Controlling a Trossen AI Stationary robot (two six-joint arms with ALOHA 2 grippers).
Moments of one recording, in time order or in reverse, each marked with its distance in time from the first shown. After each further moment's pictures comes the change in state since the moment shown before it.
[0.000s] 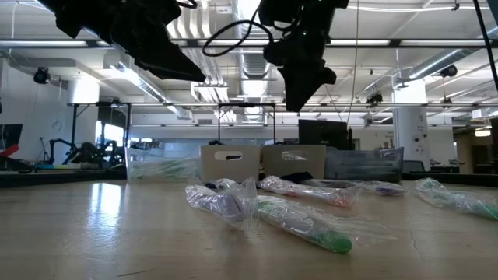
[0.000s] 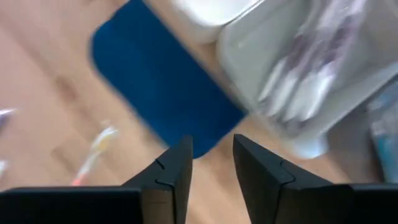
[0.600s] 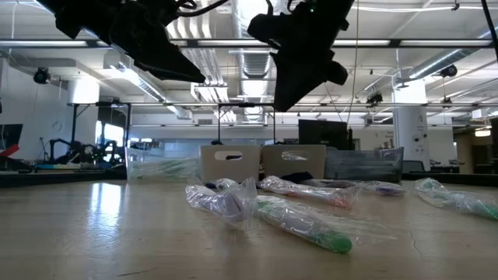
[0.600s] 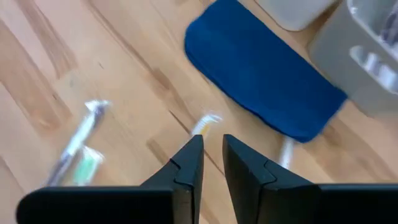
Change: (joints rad) left arm 0.000 0.000 -0.007 0.000 0.000 -0.001; right arm 0.341 0.000 -0.155 0.244 0.196 0.355
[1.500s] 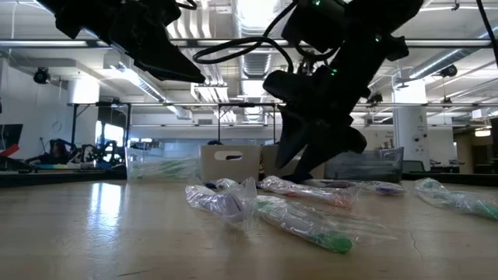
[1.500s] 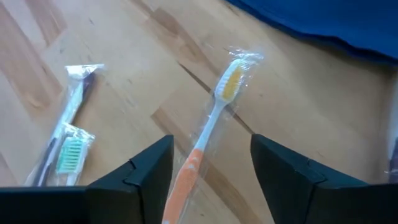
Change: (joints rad) left arm 0.000 0.000 0.000 0.001 0.000 -0.019; right arm 0.000 0.000 -0.424 0.574 -0.149 0.139
